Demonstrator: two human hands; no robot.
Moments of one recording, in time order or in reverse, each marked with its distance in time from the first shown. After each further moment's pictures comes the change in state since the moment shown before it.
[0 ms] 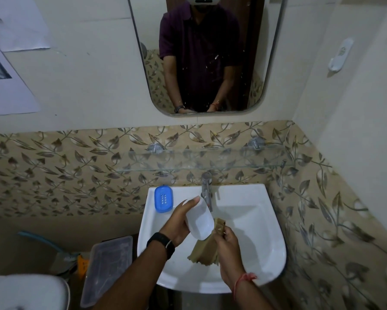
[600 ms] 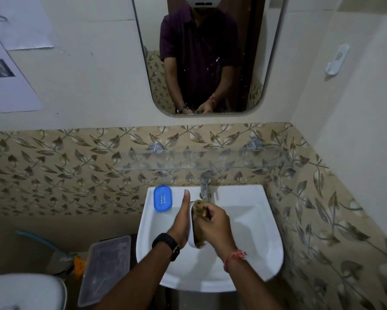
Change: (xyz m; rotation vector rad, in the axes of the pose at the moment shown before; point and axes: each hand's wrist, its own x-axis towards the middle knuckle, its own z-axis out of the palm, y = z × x) left_hand -0.001 -0.008 0.013 -0.016 0.001 -0.058; right_hand -0.003 -0.056 0.029 -0.386 -0.140 -0.513
